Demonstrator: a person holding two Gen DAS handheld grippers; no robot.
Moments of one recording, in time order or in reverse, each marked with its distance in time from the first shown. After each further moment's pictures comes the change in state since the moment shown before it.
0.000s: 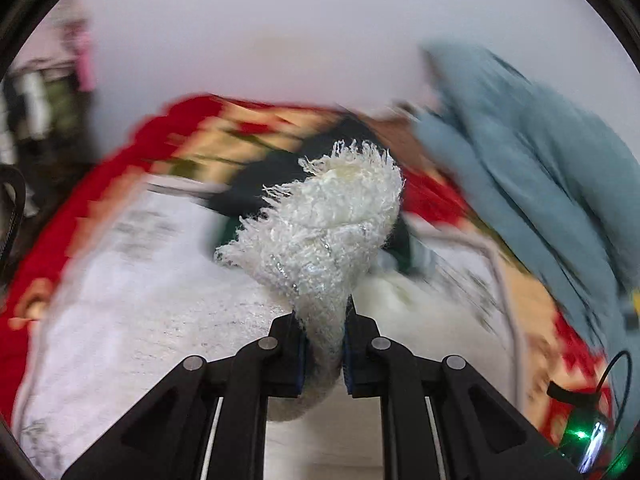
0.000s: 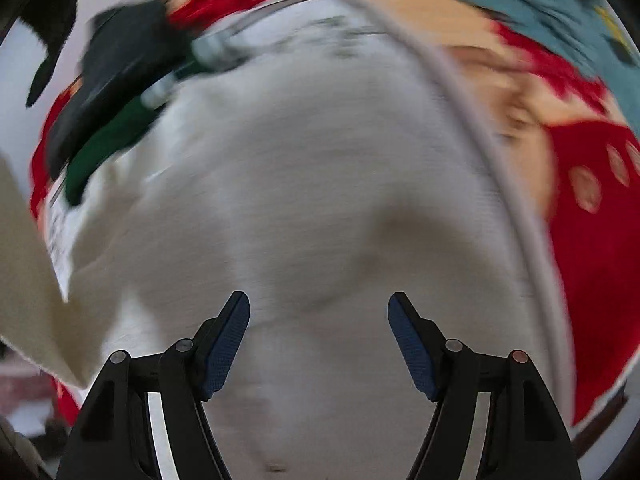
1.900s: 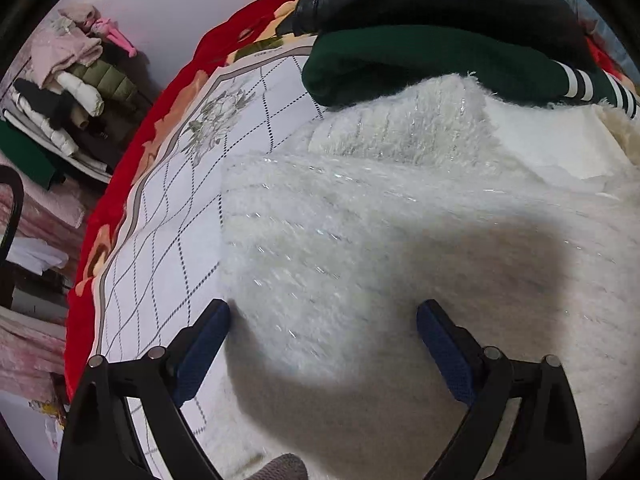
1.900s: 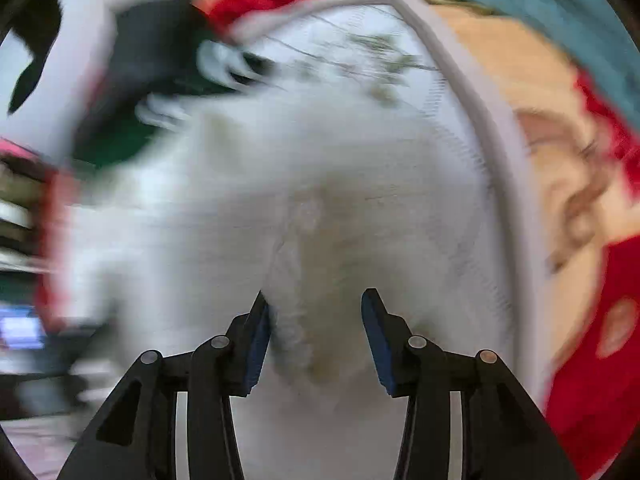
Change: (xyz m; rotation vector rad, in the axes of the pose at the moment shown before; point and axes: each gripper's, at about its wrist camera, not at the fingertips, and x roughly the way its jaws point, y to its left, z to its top) left arm 0.131 0.085 -0.075 0.093 0.349 0.509; right arm 0.047 -0.003 0.111 -0.275 0.032 0.049
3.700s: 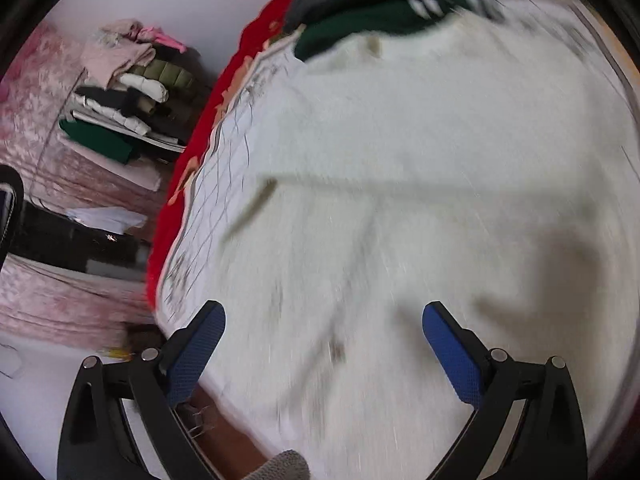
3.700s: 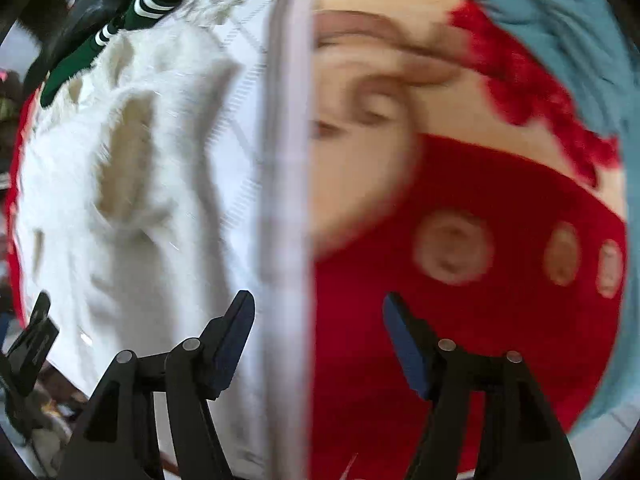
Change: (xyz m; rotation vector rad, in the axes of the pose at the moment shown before) left arm -0.201 -0.134 -0.170 0.073 0.135 0.310; right arm -0.121 -0.162 -0.010 -0.166 0.228 -0.057
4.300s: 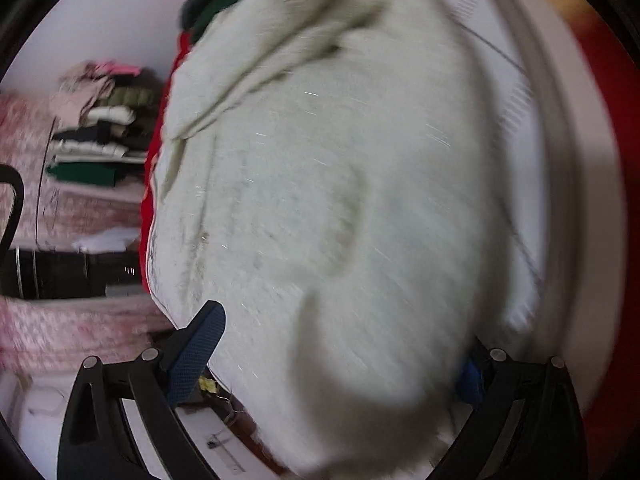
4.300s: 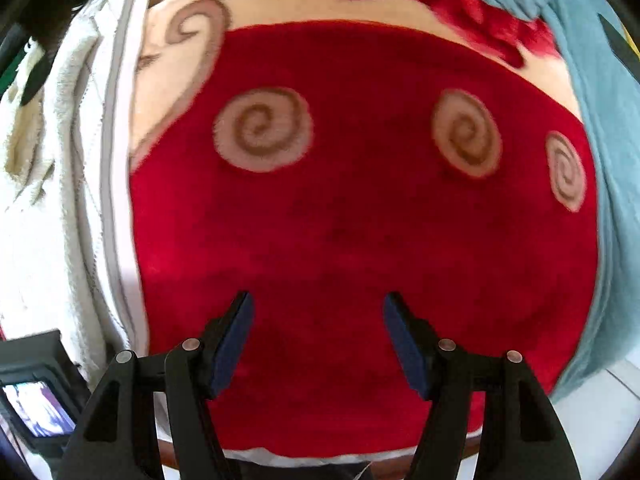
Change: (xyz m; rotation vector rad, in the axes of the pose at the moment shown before) left arm -0.006 -0.138 -0.082 0.184 0.075 0.045; right arm 0.003 -0.145 -0.066 0.108 0.107 -0.057
